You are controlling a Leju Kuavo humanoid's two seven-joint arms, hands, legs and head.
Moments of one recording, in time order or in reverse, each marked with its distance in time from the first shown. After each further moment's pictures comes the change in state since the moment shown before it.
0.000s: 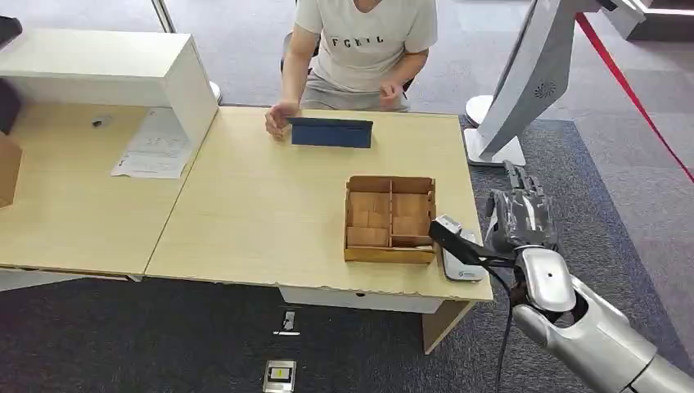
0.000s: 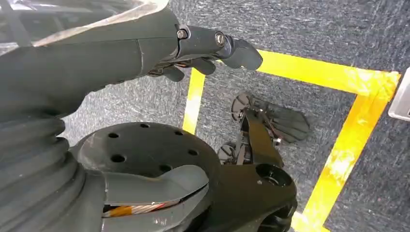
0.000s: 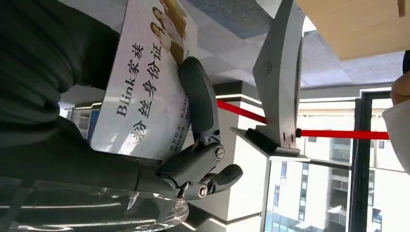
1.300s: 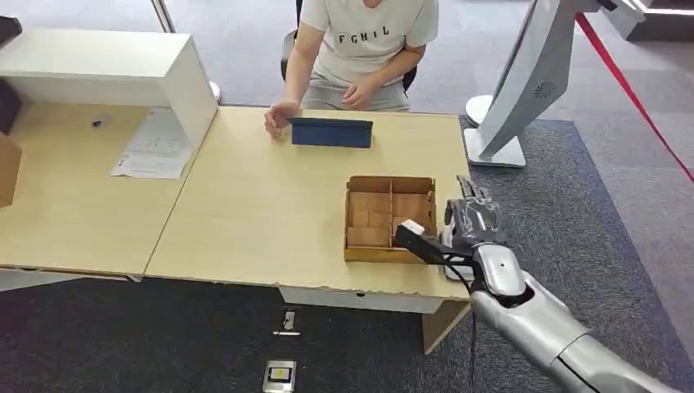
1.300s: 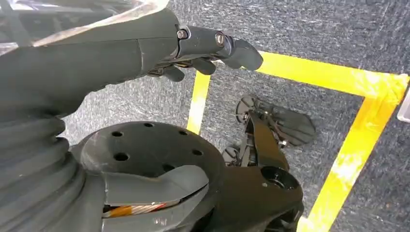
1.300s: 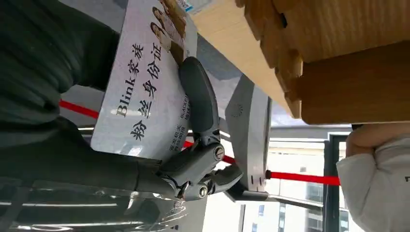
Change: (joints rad) left arm -0.002 -0.011 -0.013 0.000 0.016 0.043 0.013; right arm -0.047 0.258 0.022 0.387 -0.090 -0.065 -0.215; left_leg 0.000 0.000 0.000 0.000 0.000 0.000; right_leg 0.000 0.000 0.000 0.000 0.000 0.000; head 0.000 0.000
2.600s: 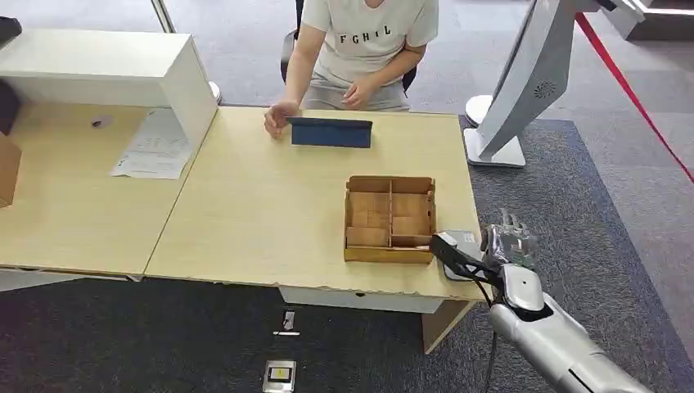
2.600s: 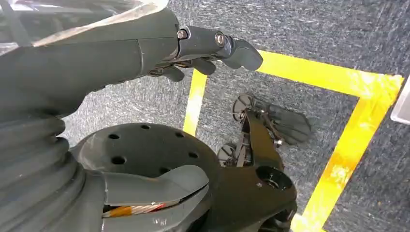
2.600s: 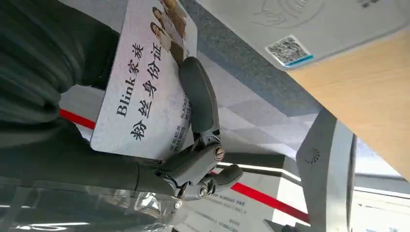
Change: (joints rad) left arm 0.005 0.009 0.043 0.003 -0.024 -0.031 -0.003; right arm 0.090 -0.050 -0.089 0.111 -0.032 0.024 0.112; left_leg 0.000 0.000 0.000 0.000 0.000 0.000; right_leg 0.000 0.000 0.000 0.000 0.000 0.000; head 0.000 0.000
